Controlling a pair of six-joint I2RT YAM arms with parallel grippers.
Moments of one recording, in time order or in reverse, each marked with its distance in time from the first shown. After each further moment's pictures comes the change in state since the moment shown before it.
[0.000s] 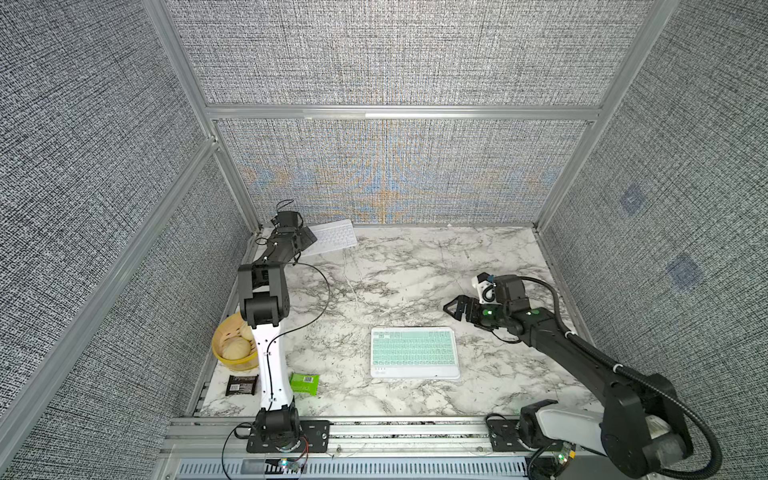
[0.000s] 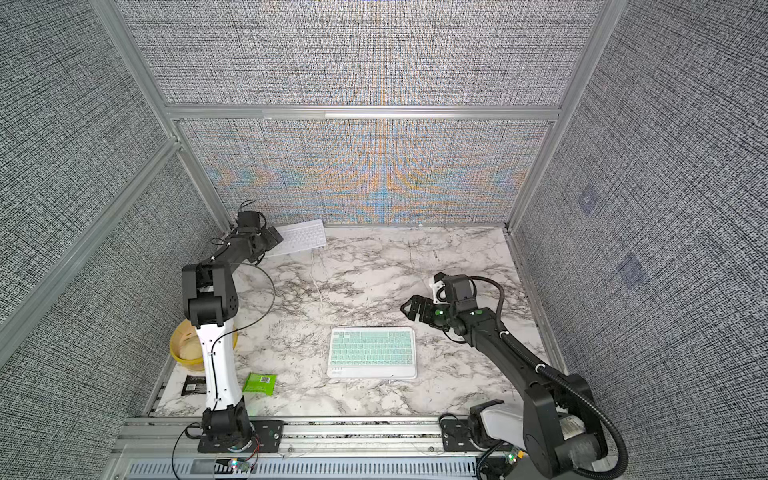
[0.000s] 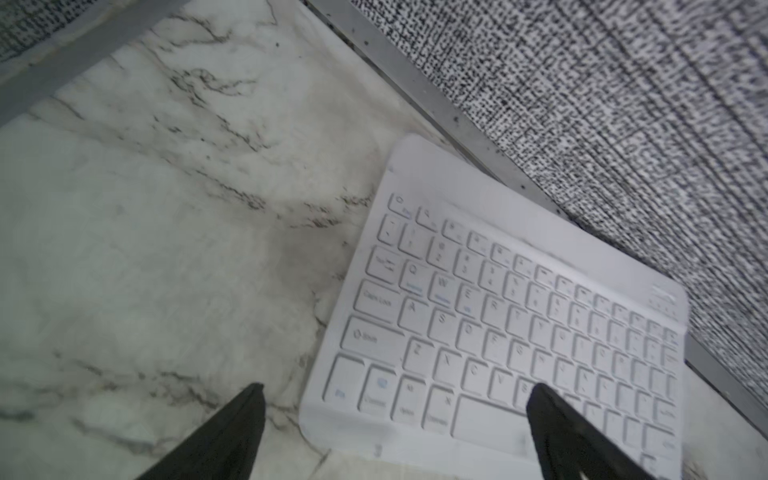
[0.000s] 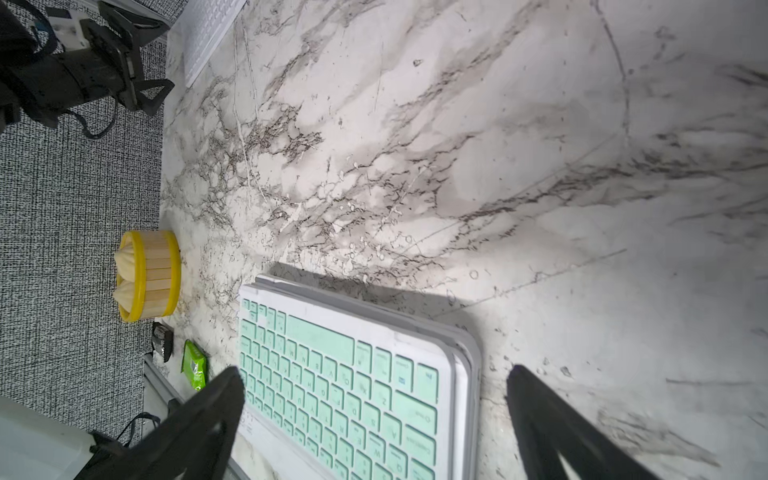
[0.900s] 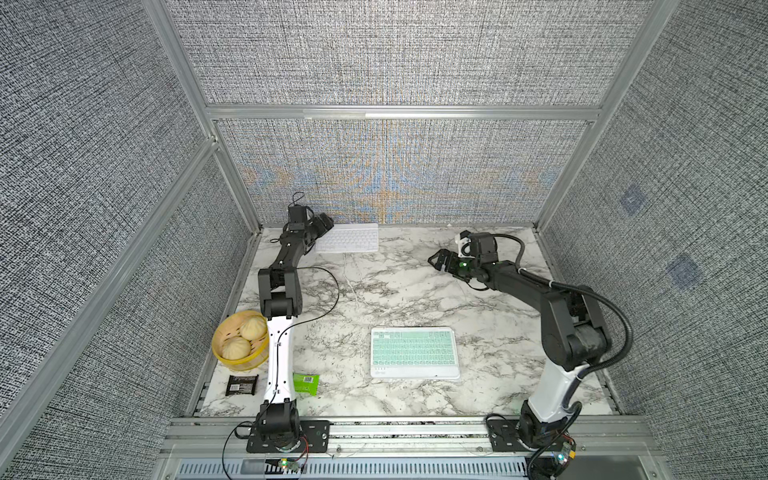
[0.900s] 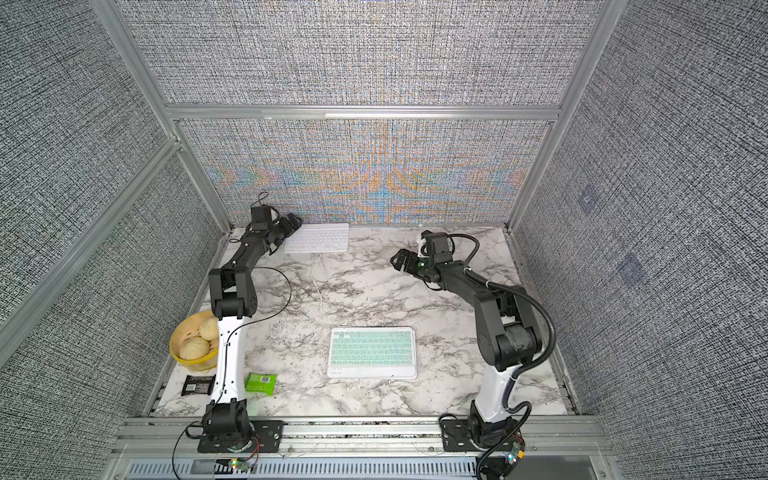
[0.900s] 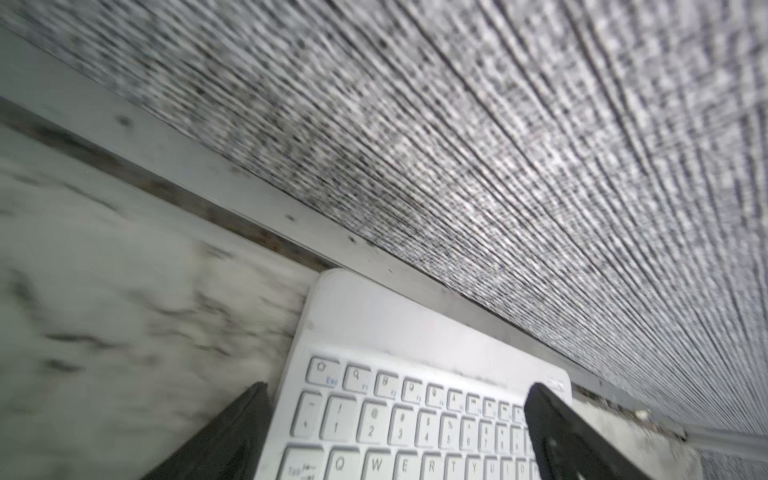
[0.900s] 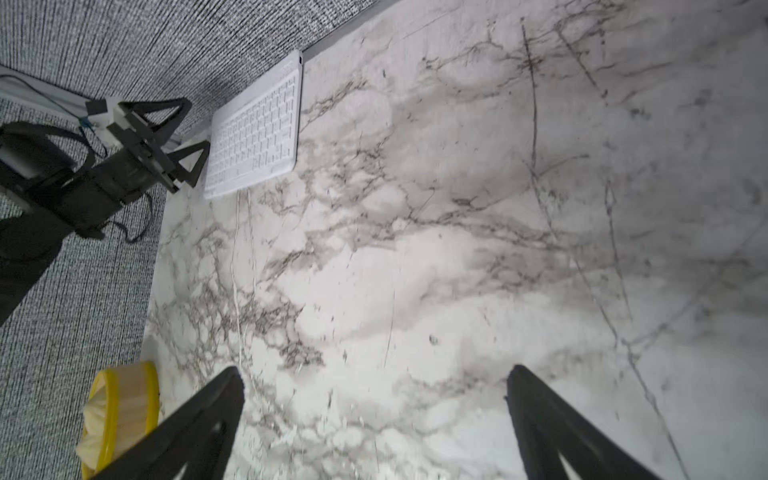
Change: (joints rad) left arm -0.065 0.325 0.423 0.092 0.416 -0.041; right arm -0.036 0.641 0.534 0.234 0.055 0.027
